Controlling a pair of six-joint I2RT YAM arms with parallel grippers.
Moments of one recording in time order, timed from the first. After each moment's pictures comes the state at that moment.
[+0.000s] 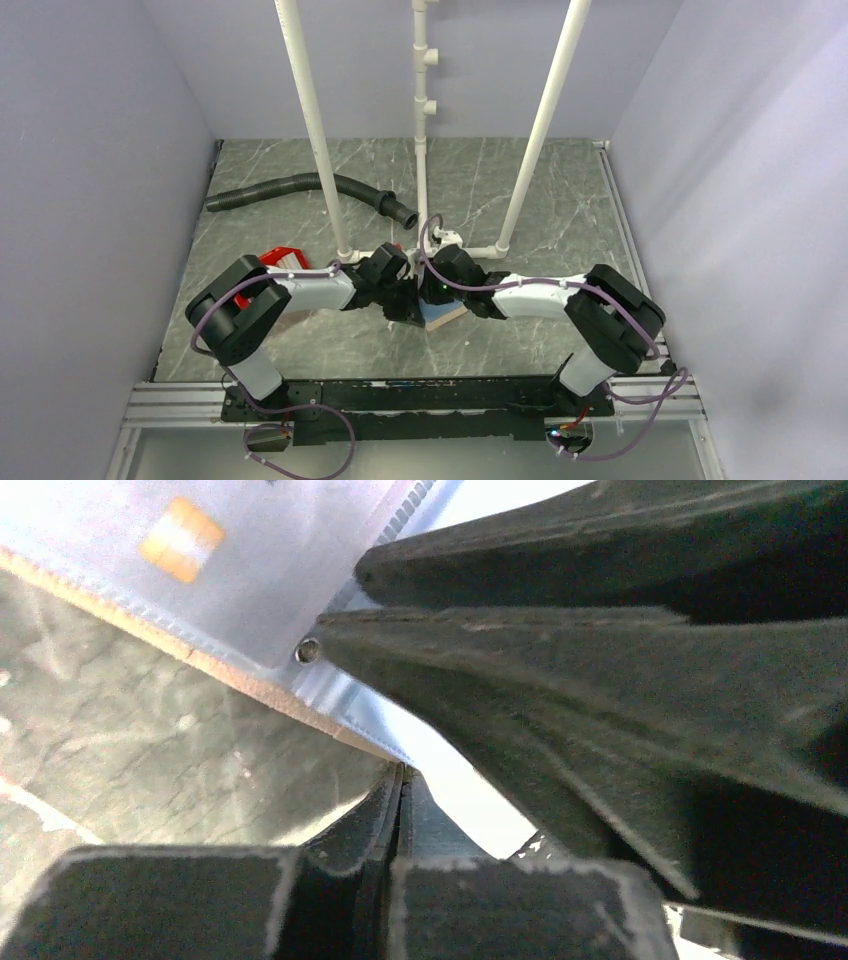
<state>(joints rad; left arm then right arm) -0.81 1.66 0.76 -0.02 0.38 -0.72 0.86 1.58 0.69 0.16 0.08 0.63</state>
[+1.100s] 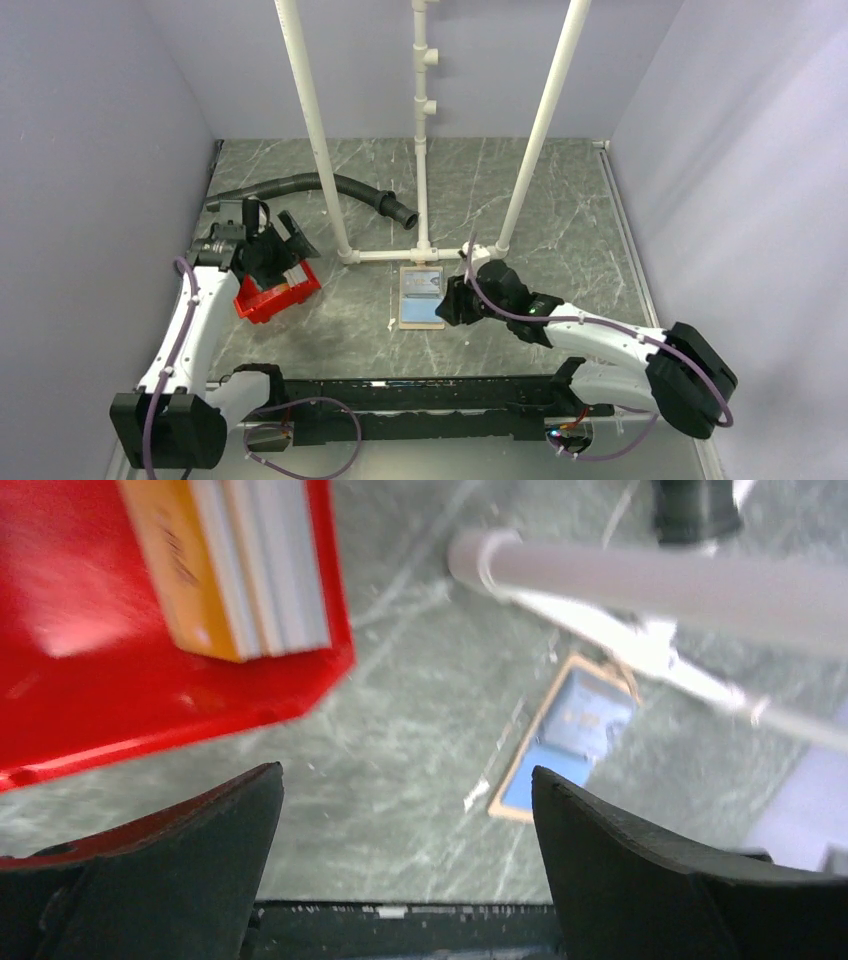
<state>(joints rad) -0.05 1.03 0.93 -0.87 0.19 -0.66 0.84 1.15 0.44 0.07 -0.11 0.52</state>
